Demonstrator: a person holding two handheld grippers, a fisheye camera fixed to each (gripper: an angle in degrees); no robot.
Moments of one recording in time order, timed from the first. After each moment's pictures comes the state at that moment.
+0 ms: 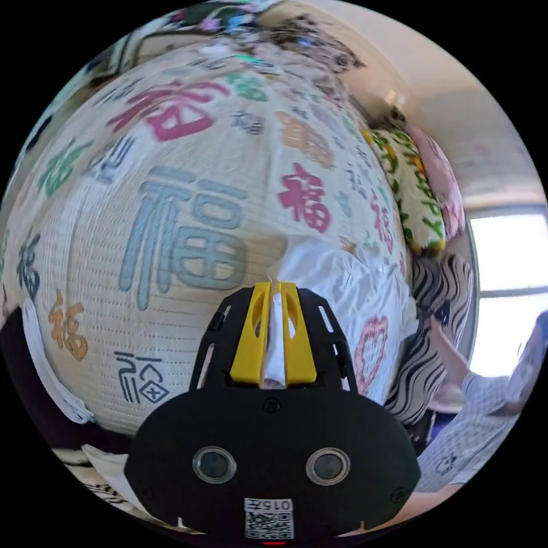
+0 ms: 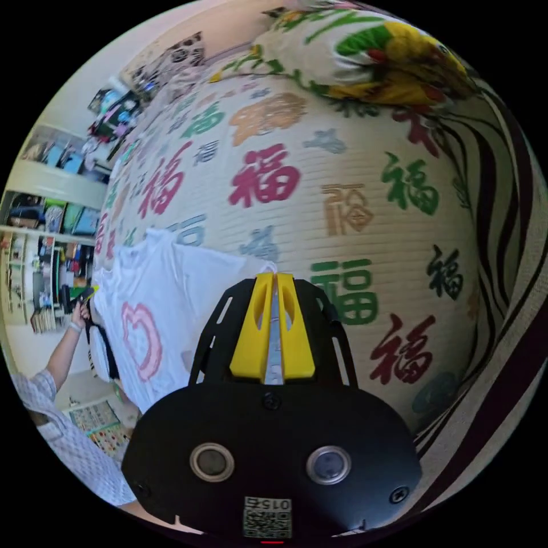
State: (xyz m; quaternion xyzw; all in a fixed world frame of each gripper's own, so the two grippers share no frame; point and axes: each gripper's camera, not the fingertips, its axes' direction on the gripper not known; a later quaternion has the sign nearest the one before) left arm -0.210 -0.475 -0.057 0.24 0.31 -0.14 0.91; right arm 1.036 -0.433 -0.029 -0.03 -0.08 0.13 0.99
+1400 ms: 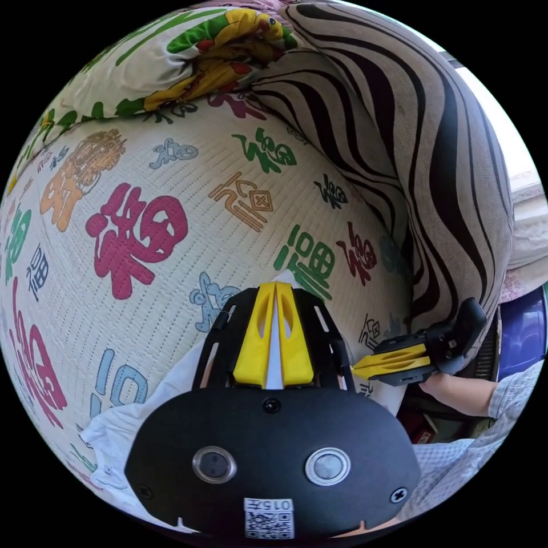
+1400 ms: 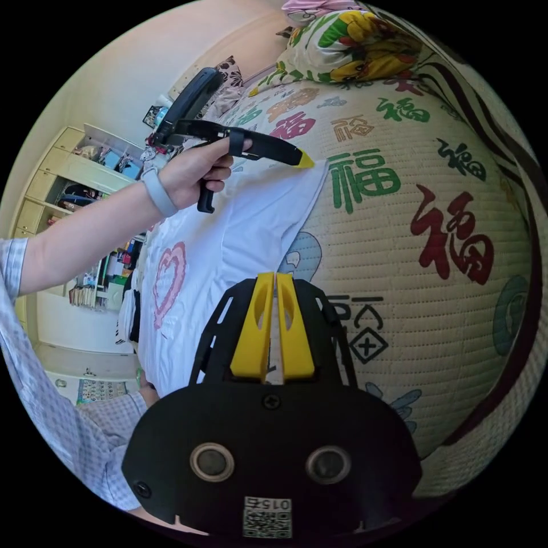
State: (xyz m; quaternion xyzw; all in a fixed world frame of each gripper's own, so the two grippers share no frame) left arm 0.492 -0.650 -0.072 0.16 0.15 0.38 0.90; right arm 1.015 -0.233 -0.004 0.07 -0.21 0.09 0.97
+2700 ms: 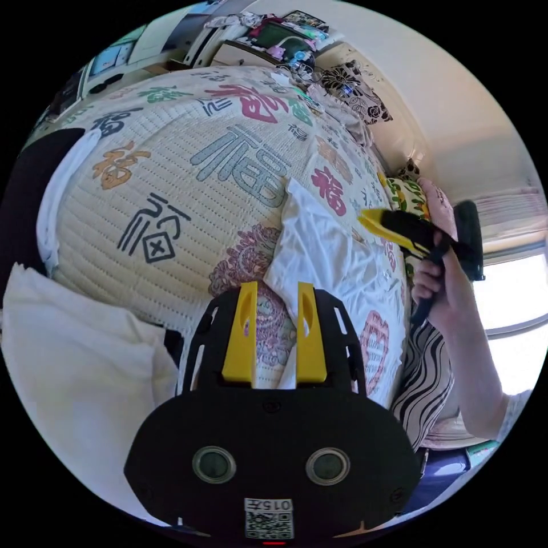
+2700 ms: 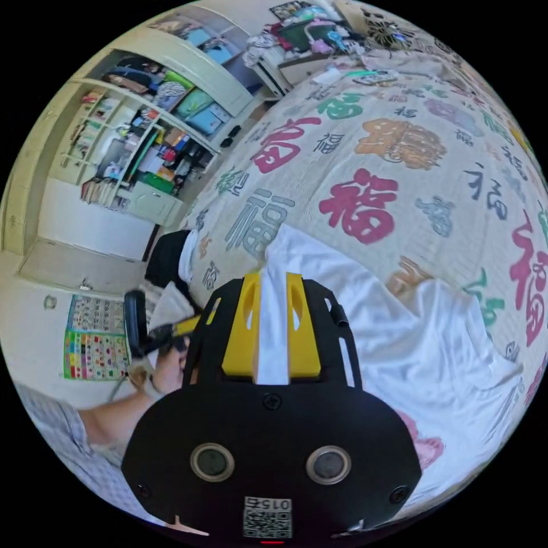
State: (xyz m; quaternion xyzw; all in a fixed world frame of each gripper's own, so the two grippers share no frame) left arm -0.290 -0.204 0.016 0.32 0.31 -0.22 0.87; right arm 0.278 -0.587 0.051 -0.07 -0.23 -0.17 0.95
